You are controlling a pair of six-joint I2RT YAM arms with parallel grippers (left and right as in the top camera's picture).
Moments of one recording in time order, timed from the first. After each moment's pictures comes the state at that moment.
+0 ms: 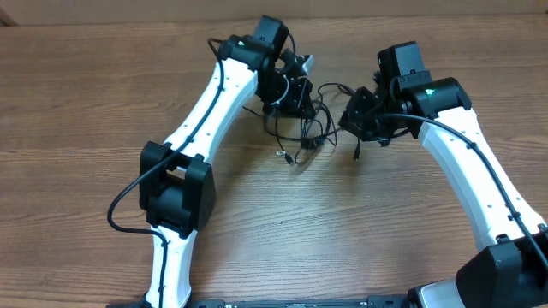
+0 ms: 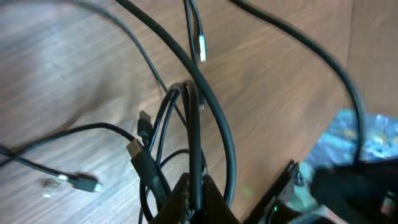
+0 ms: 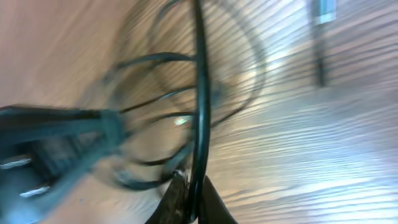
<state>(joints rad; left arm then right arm) -0.40 2.22 2.09 -1.16 0.69 -0.20 0.24 1.64 1.46 -1.02 -0.30 0.80</state>
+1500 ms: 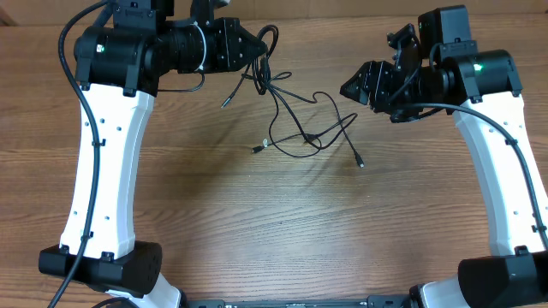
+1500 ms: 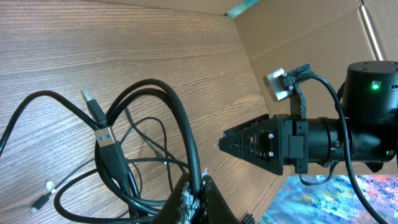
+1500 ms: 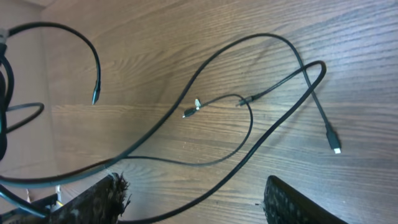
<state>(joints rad) -0.18 1.78 2.17 -1.16 0.76 -0.32 0.14 1.66 1.76 -1.21 -0.49 0.38</state>
